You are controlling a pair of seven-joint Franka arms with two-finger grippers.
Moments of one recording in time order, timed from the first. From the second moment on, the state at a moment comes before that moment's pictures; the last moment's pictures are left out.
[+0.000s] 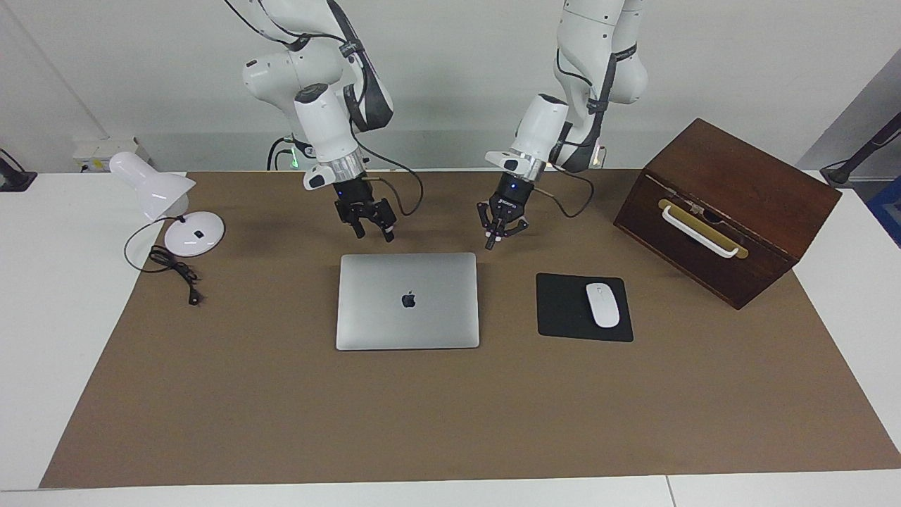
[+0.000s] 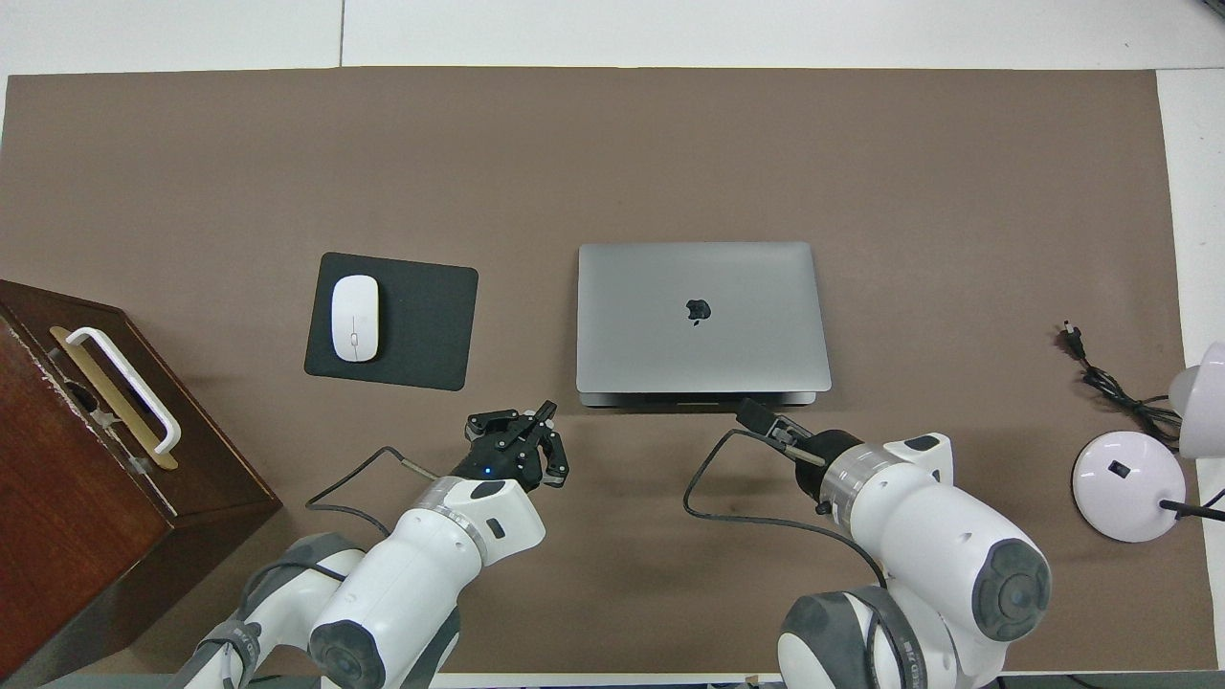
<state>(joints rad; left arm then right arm) -0.68 0.02 -0.05 -2.70 -0.14 3.48 -0.04 0.40 -0.21 0.08 -2.71 0.43 2.95 0.64</state>
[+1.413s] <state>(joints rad) -0.71 0.26 -0.05 -2.50 -0.14 3.48 -0.04 0.40 -0.17 0.08 -2.70 0.43 2.97 0.64</state>
